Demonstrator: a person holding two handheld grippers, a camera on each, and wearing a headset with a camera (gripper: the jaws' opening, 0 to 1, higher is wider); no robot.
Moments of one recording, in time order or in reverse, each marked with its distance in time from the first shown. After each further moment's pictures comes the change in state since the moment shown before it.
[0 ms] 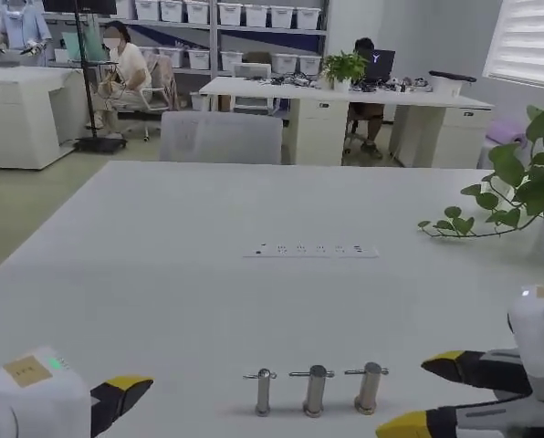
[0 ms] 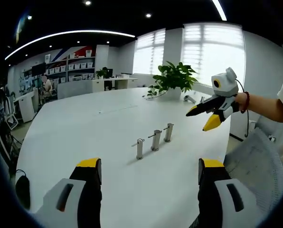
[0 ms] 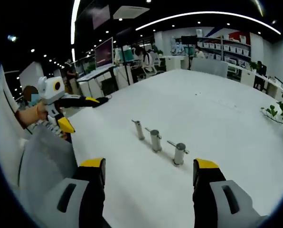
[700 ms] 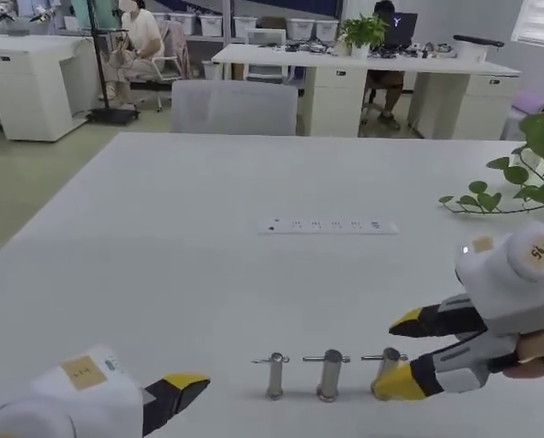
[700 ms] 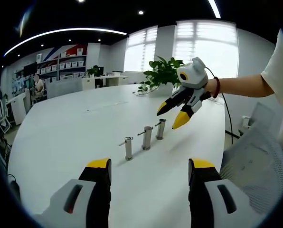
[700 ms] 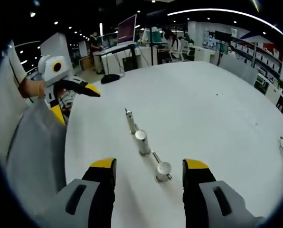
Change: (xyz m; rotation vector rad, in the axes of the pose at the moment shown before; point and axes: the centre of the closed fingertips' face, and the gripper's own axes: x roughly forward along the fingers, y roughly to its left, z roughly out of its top) left arm 0.033 -0.014 -0.011 0.027 0.027 -0.086; right arm 0.058 -0.034 0.010 -0.220 0.159 0.165
